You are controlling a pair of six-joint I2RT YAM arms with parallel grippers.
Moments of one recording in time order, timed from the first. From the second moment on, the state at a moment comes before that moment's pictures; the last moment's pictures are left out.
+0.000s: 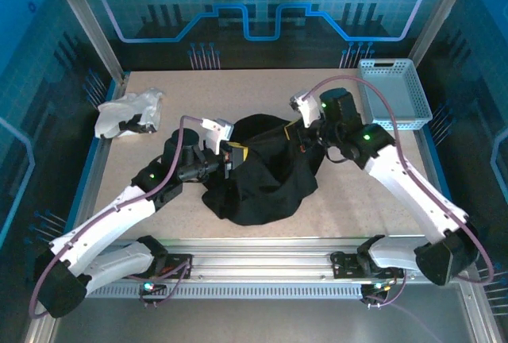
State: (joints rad) left arm -0.59 1.00 0.79 -0.14 0.31 -0.34; right arm 0.51 1.30 1.26 -0.63 -0.24 0.00
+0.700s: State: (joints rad) left arm -0.59 1.03 0.76 -0.19 0.30 -0.34; right arm 0.56 1.30 0.89 -0.44 -0.13 -0.09
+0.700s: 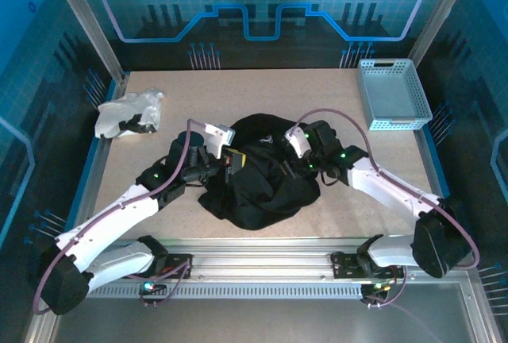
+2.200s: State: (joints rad) left arm -0.76 1.05 0.76 -0.23 0.09 -0.31; right arm 0.44 1.46 1.01 -0.18 -0.91 0.38
